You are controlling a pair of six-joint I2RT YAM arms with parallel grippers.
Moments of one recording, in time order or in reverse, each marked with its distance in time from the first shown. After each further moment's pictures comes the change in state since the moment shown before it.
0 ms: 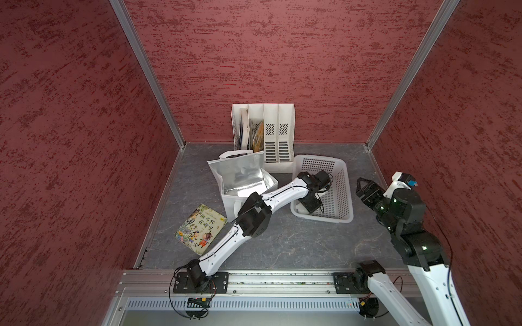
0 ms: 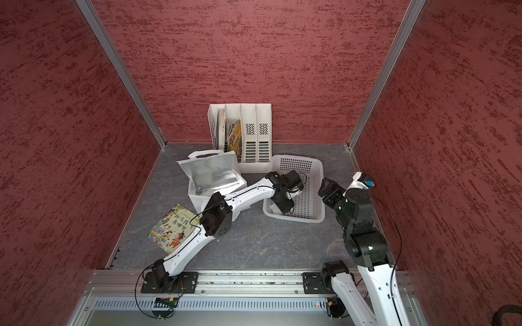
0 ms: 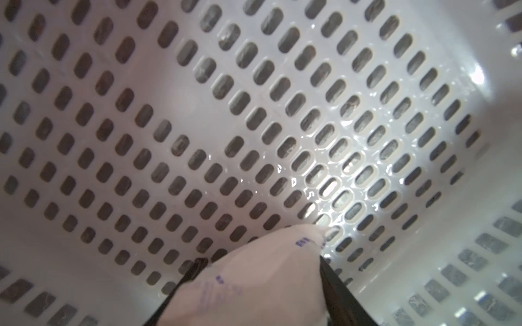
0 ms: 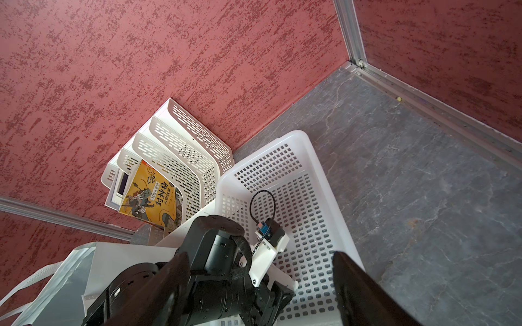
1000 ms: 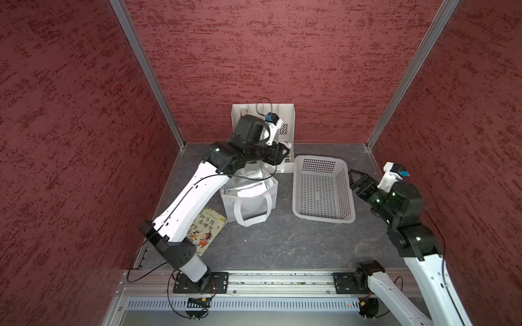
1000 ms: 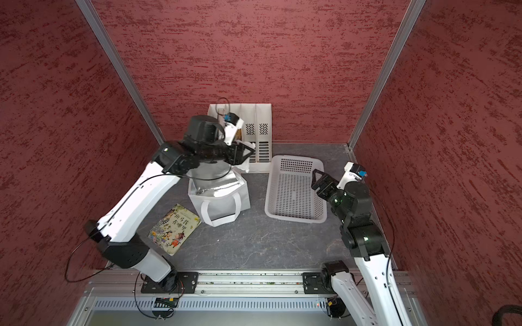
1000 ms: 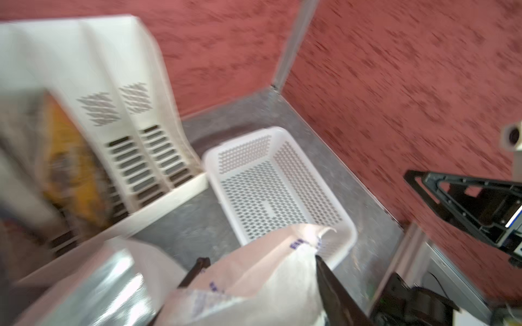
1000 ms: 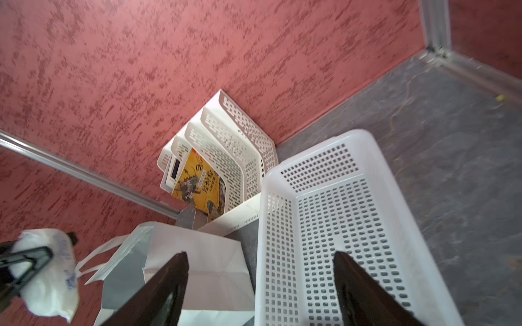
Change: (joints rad) left arm 0.354 -1.057 -0.476 0.237 0.079 -0.243; right arm 0.000 0.122 -0.012 0.208 -0.243 0.014
